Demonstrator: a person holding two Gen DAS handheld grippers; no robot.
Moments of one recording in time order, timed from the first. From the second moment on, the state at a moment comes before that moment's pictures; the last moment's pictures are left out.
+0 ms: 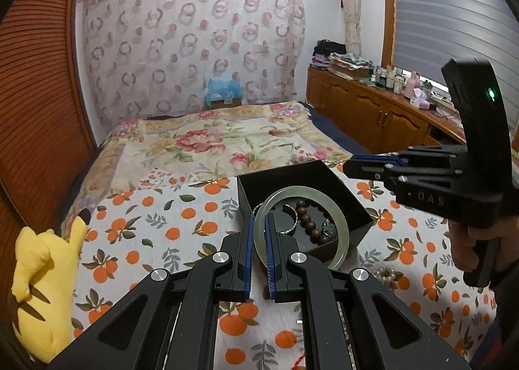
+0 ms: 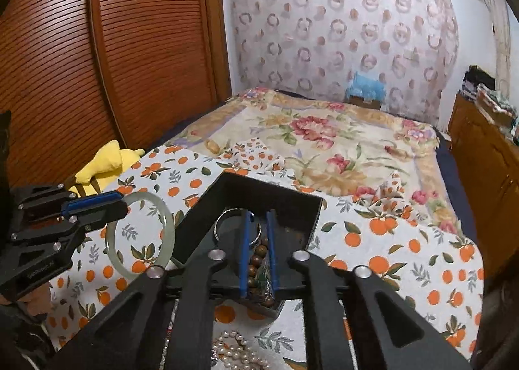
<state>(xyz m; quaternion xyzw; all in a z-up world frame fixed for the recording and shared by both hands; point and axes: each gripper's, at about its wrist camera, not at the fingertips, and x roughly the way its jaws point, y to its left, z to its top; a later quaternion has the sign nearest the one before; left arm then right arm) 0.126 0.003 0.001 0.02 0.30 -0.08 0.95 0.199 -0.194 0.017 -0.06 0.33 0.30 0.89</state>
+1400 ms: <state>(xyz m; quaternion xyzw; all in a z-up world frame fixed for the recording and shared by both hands) 0.189 -0.035 -0.023 0.06 0.35 -0.08 0.93 0.151 -0.259 -0.034 -0.05 0.35 0.28 0.89</state>
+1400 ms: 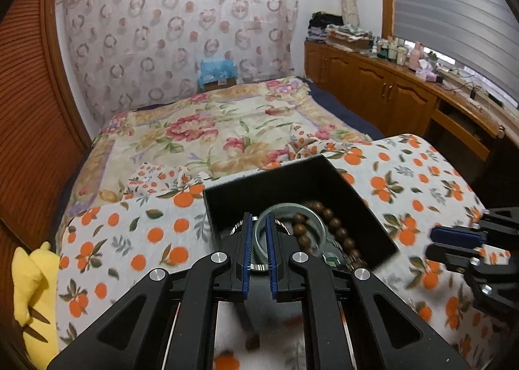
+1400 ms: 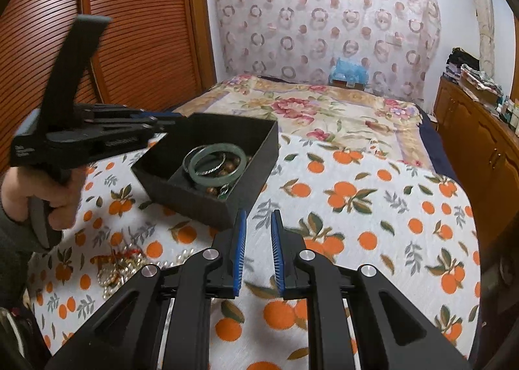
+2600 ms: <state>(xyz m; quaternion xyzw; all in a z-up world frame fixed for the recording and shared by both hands) 0.059 -0.020 -0.090 0.04 0.42 -0.16 0.89 0.135 -0.243 -0.063 -0.06 0.40 0.33 0.85</state>
